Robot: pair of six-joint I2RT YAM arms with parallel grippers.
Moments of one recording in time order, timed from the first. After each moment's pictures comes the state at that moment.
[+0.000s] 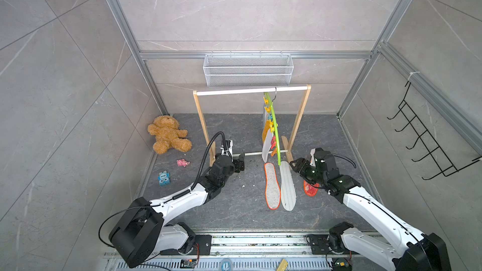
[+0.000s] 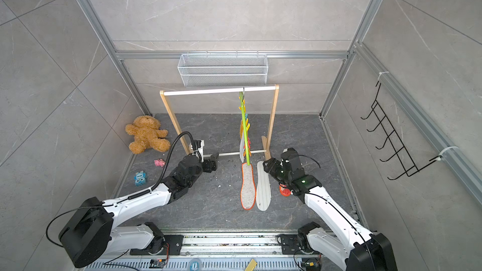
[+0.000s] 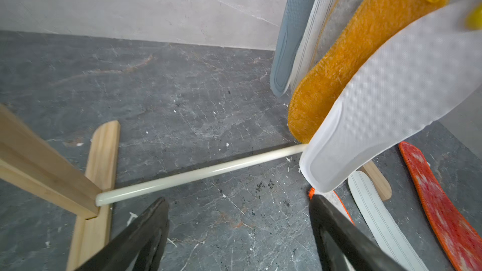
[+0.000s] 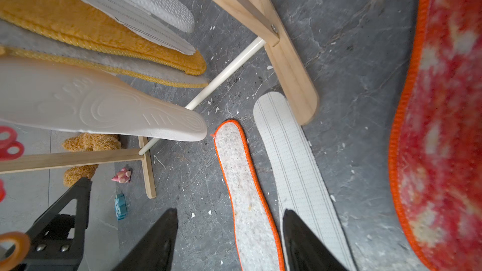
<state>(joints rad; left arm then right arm) -0.70 1.30 0.58 0.33 -0.30 -0.35 0.36 1.01 0.64 -0.34 -0.15 0.90</state>
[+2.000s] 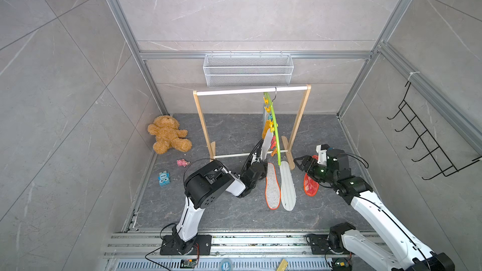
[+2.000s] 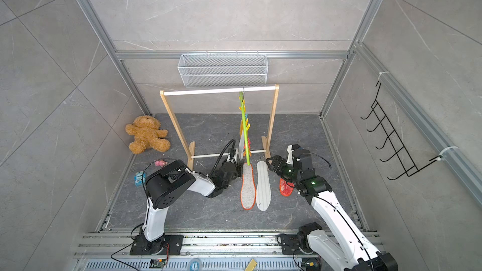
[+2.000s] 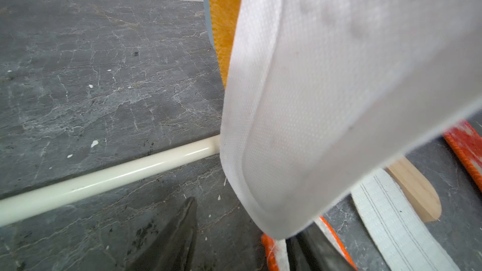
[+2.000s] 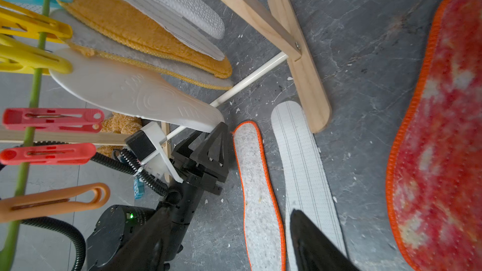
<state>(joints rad) -0.90 2.05 0.86 0.79 -0.44 -0.36 0.25 0.92 0.68 -0.38 -0.31 0.81</state>
